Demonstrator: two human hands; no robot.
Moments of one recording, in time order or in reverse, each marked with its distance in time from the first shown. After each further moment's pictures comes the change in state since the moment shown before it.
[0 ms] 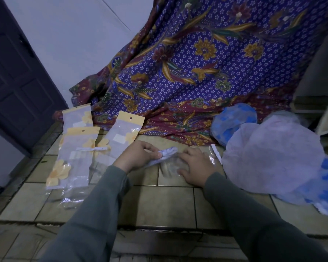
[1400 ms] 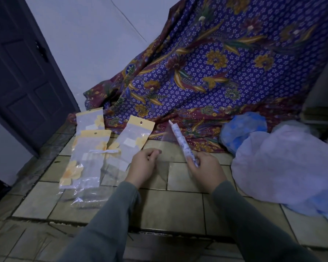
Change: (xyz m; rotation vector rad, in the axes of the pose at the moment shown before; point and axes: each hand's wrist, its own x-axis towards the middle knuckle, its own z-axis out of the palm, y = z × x) left_hand 0.000 -0.035 0.017 -0.152 0.314 0.109; right_hand -0.010 -0.034 -0.024 0.366 0.346 0.202
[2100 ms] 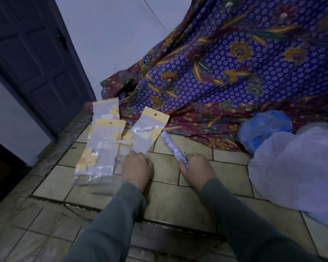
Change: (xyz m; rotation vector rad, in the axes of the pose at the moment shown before) left_hand -0.026 -0.026 -0.025 0.864 0.155 -0.164; right_hand 0.006 -0.029 0.049 -0.251 -0.201 -0.104
